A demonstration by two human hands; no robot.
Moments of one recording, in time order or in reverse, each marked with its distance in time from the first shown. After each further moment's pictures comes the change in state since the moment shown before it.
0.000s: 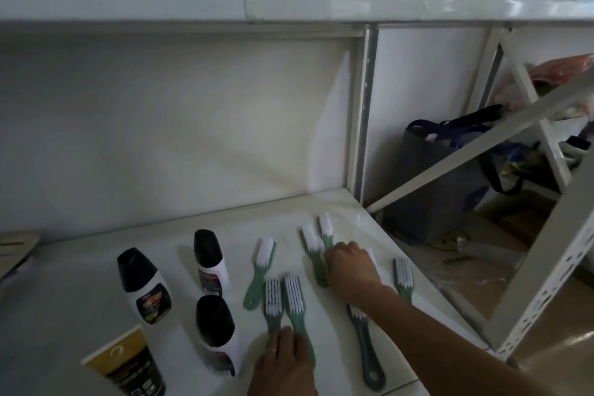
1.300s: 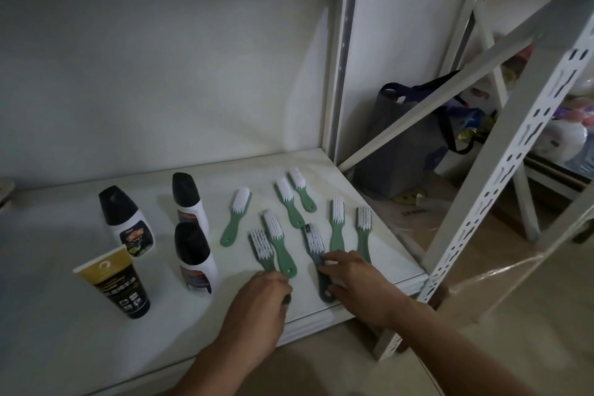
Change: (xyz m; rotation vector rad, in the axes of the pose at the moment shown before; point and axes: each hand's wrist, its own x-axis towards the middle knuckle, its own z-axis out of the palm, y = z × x) left_hand -0.031 0.013 -0.021 -0.247 0.084 0.137; right_hand -0.156 0.036 -0.022 0.143 -0.162 -0.252
